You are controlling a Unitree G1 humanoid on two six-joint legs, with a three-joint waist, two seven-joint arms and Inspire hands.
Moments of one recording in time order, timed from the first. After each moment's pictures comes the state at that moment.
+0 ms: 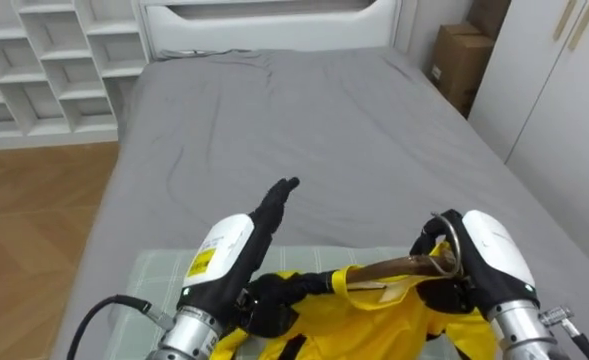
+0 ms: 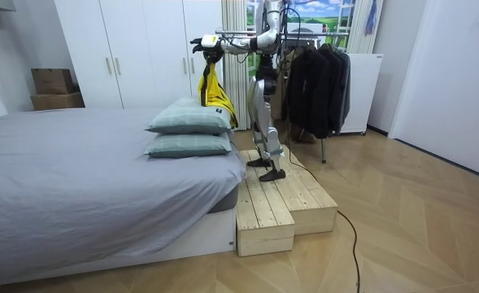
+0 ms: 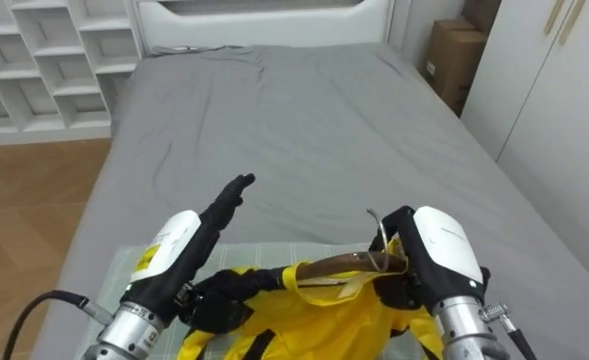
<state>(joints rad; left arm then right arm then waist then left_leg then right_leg) 0.02 0.34 -0.35 0.01 0.50 -0.13 0.12 0.00 -0.36 0.14 0.19 -0.60 -0.13 -0.18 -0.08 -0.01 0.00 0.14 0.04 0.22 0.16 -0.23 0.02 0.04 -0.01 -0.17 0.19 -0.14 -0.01</state>
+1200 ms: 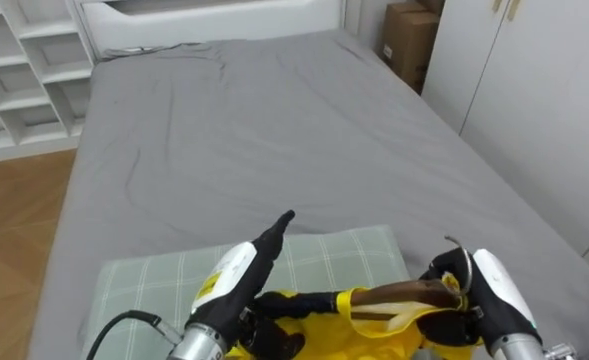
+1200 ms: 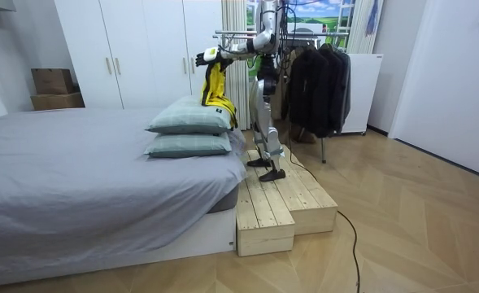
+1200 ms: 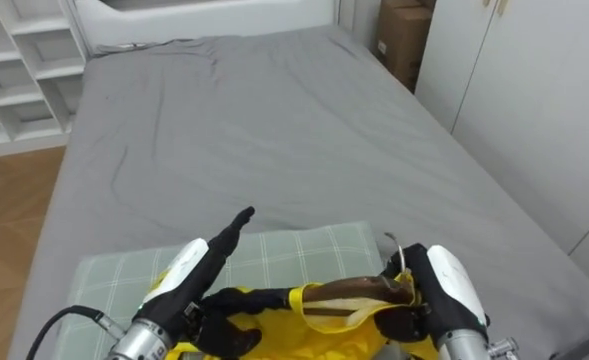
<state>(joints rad) 0.02 0.29 -0.36 0.12 0.40 -0.11 0.05 0.05 -0.32 0.10 0.27 -0.32 -0.11 -0.13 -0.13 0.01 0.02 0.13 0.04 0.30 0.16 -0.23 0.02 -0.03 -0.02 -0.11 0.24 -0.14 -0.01</state>
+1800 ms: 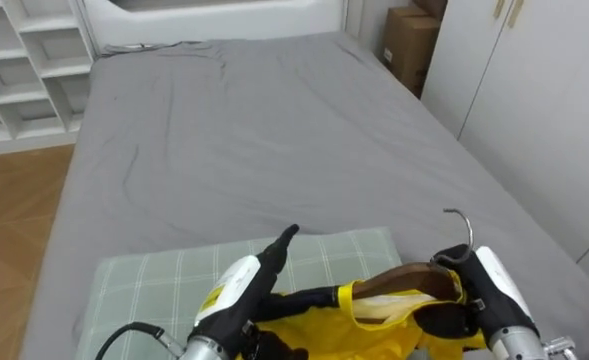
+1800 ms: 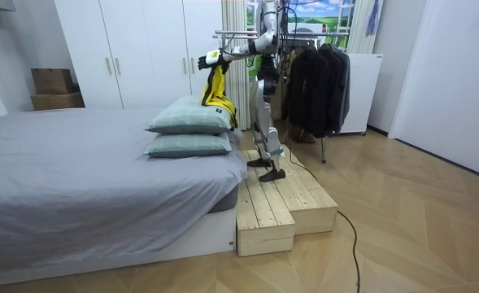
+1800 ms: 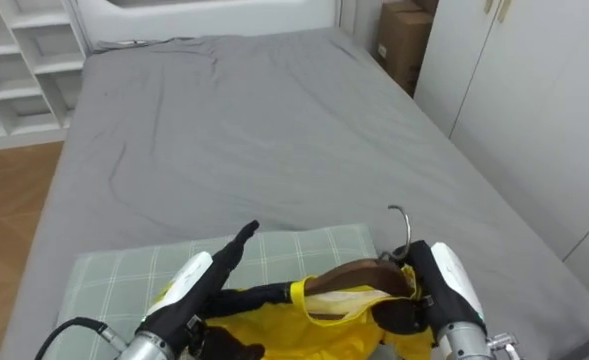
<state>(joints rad) 0.06 0.31 -0.36 0.12 0.41 -0.11 0.02 0.00 -0.30 0.09 0.33 -0.32 -0.10 -0.11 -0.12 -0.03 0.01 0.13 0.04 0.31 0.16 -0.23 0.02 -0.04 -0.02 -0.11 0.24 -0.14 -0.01</state>
